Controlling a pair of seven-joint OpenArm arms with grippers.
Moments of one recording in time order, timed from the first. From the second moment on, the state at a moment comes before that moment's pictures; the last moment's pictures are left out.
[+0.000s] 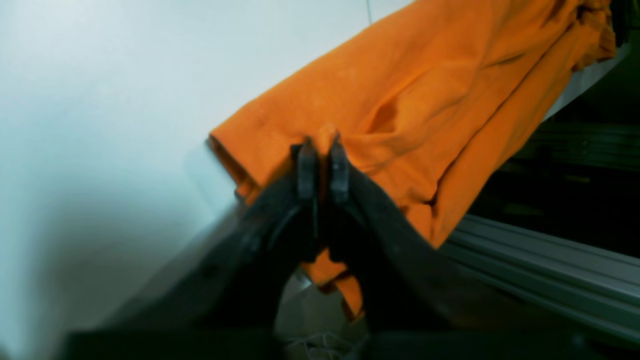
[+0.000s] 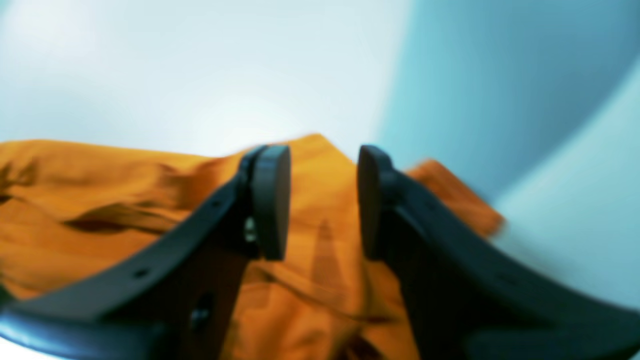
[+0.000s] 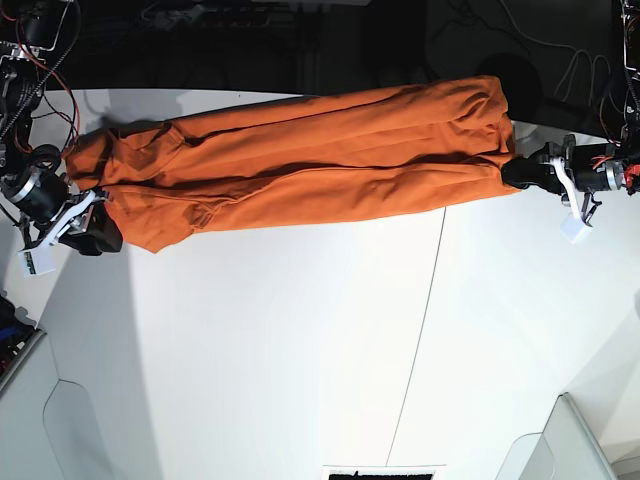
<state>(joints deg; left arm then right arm) 4.5 -42.3 -4.0 68.8 -76.0 -38.0 66.4 -1.9 22.0 19.2 90.1 43.1 32.7 -51.9</state>
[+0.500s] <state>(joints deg) 5.7 -42.2 -4.0 68.8 -75.7 -38.0 66.4 -1.9 15.4 10.1 77.4 32.5 32.7 -41.3</state>
